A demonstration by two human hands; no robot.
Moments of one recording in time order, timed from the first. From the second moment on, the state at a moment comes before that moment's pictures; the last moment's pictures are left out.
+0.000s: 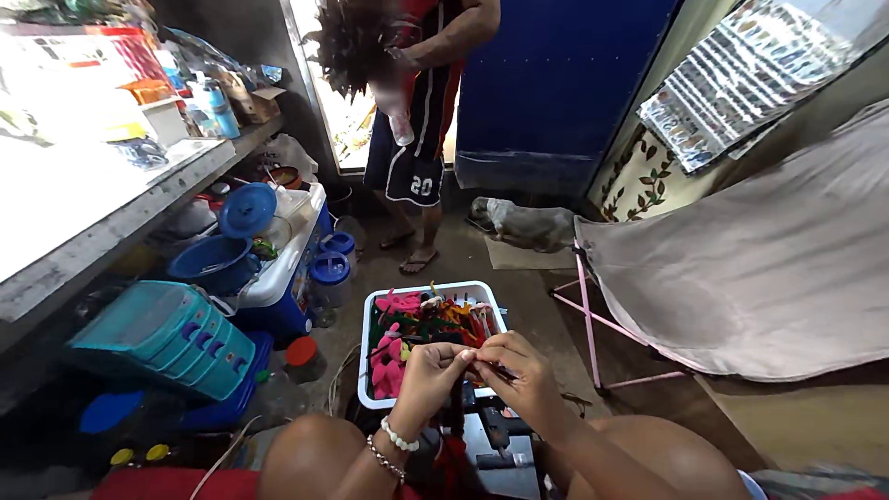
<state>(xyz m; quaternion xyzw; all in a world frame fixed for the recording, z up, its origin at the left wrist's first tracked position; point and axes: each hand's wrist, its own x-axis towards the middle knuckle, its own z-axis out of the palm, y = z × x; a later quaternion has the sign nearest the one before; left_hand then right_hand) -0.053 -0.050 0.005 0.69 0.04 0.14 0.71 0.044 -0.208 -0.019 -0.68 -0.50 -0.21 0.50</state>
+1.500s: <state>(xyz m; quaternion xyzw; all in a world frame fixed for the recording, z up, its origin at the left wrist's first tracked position) -0.039 -0.036 0.003 0.66 0.10 0.16 0.72 0.062 -0.224 0.010 -0.65 -0.24 0.00 0.72</state>
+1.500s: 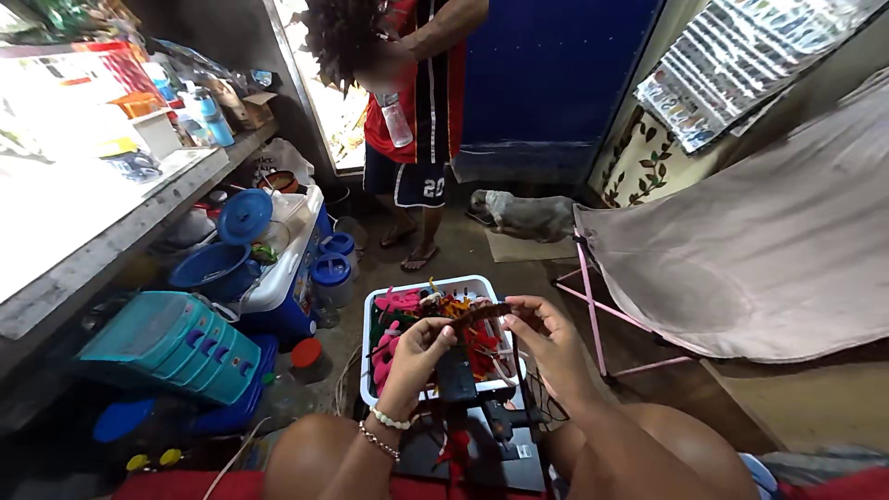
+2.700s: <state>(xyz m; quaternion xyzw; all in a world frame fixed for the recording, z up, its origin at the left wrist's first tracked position) -0.039 -0.053 -0.006 0.21 -0.16 0.04 0.96 0.054 -0.221 0.015 -0.63 -0.21 0.09 0.74</state>
